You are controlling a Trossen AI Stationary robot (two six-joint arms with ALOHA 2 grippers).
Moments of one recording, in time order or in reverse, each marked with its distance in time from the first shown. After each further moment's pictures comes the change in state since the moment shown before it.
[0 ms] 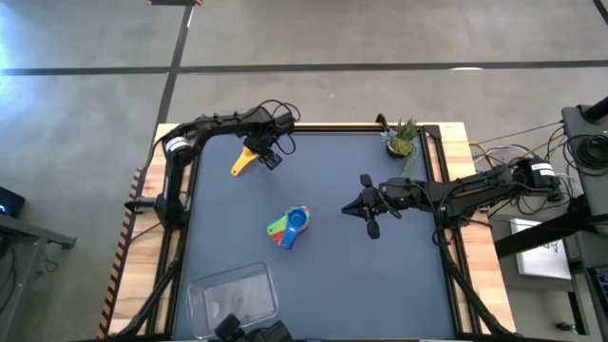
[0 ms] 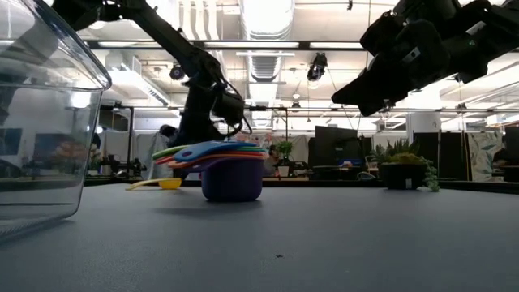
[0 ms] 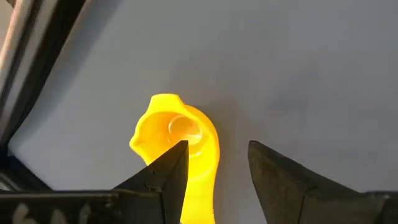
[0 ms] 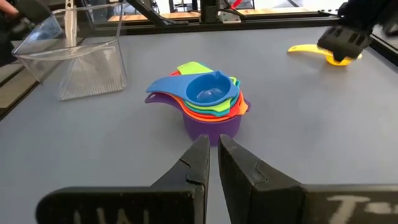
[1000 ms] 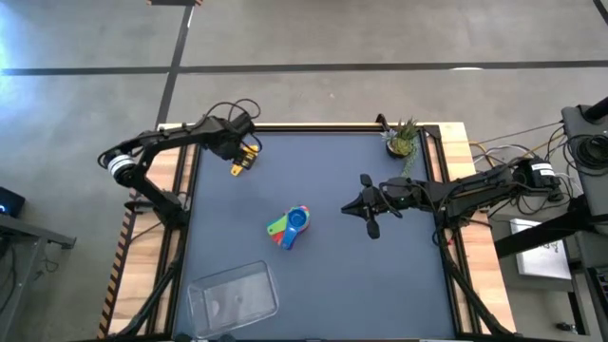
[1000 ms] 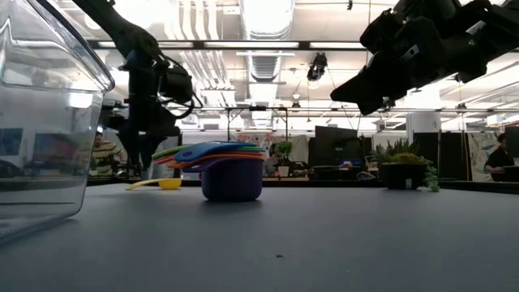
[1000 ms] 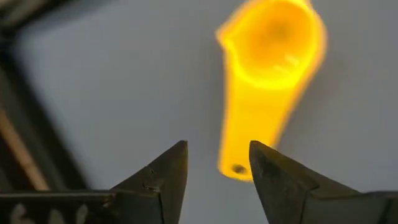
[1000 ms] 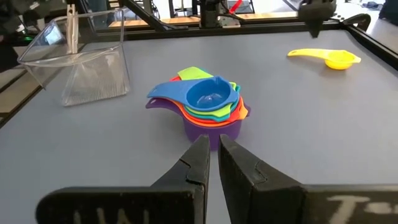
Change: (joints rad) left arm 0.125 -0.498 -0.536 0.279 0.047 -0.138; right arm 0.000 0.000 0.000 0.015 0.000 0.007
